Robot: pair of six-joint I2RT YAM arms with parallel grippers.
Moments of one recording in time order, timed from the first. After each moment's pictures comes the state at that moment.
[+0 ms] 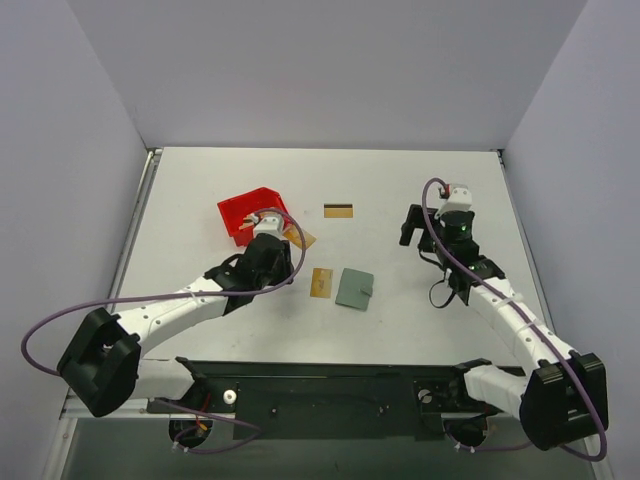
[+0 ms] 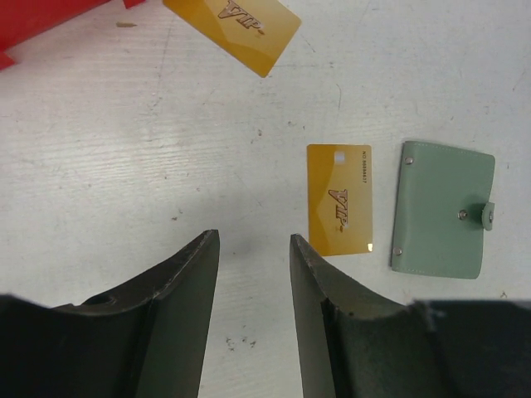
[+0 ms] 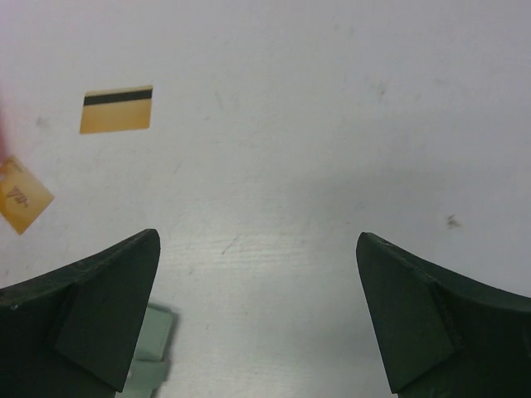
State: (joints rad) left arm -0.73 1.31 0.75 -0.15 -0.29 -0.57; right arm 0.27 1.09 0.64 -0.02 0.16 0.29
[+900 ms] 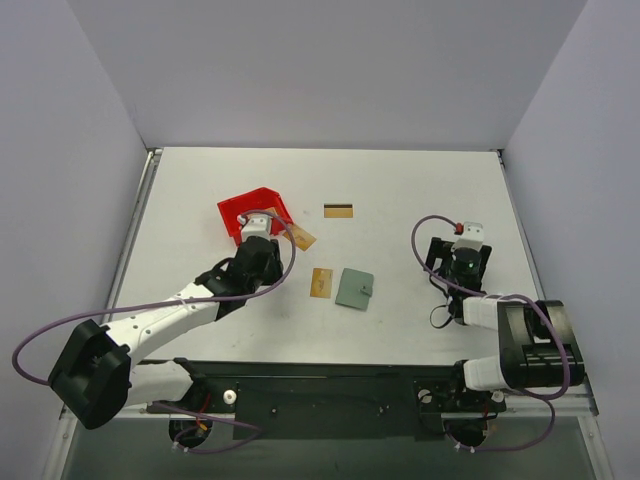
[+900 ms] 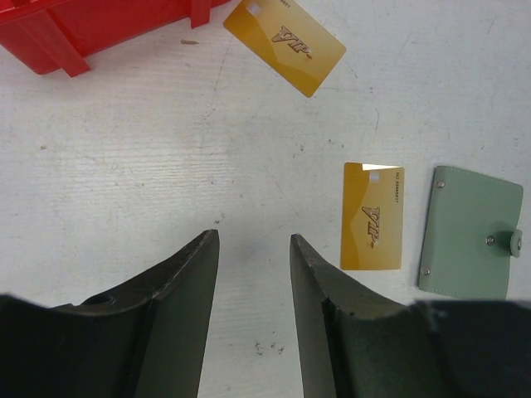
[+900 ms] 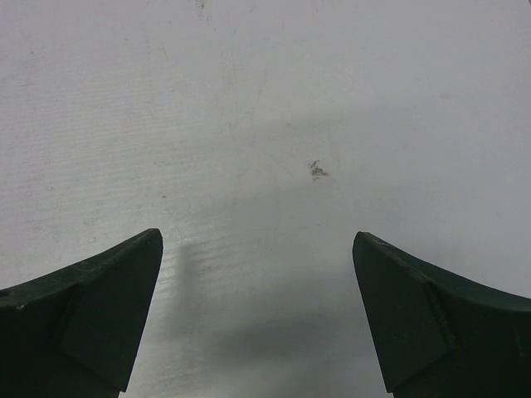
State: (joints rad) left arm -0.70 1.22 0.69 -0.15 -0.37 -0.57; right arm 0.03 1.38 0.28 0.65 0.26 0.06
